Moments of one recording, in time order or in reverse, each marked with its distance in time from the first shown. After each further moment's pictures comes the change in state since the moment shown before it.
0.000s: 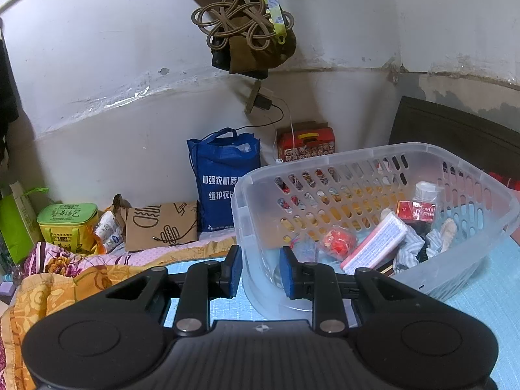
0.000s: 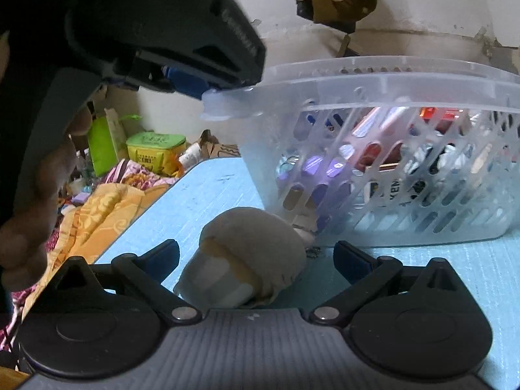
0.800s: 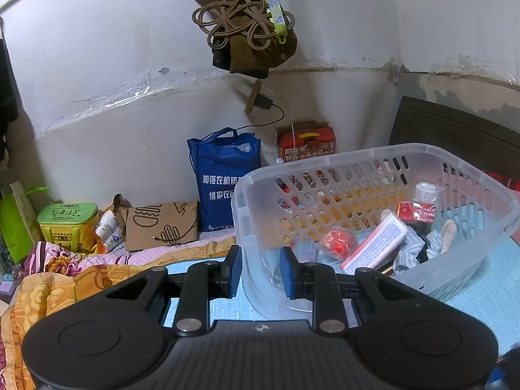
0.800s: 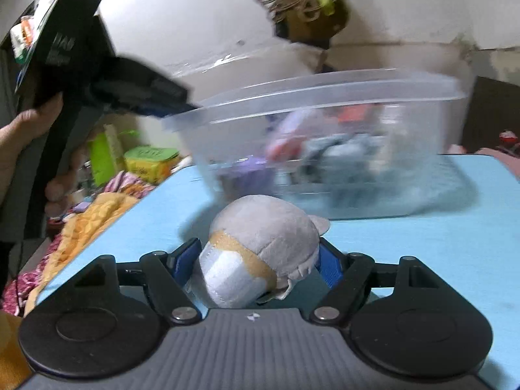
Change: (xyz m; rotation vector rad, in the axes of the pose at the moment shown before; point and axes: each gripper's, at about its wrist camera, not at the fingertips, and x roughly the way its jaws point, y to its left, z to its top) left arm -0.001 0.000 0.001 -0.001 0.002 0.001; right arm -0.089 -0.077 -0.035 0.032 -0.075 -0.012
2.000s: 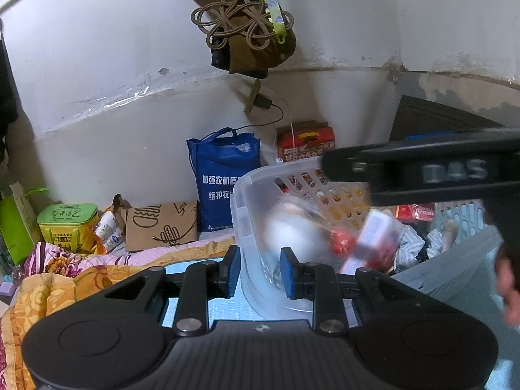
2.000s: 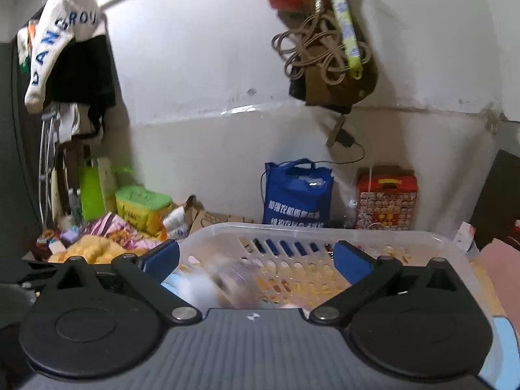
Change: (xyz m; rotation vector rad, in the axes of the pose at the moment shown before) left arm 0.001 0.003 0.000 0.003 0.001 -0.004; right arm 0.058 0.000 0.149 -0.131 -0.114 0.011
